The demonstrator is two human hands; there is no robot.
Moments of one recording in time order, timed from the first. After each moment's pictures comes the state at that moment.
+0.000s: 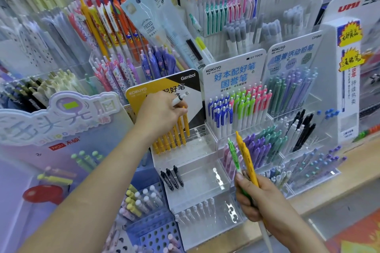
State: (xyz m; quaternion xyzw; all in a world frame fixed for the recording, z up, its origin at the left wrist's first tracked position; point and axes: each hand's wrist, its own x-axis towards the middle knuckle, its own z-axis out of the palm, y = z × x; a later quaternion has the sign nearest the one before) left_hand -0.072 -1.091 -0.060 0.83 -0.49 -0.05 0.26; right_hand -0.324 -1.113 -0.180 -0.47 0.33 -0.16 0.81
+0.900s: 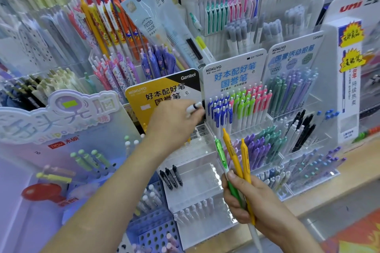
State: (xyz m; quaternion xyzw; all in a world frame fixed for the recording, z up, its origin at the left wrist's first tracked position) left_hand -0.106 -1.081 -0.068 0.78 -0.55 0.02 0.30; right_hand -0.314 -1.106 -0.163 -0.44 0.27 -0.12 0.85
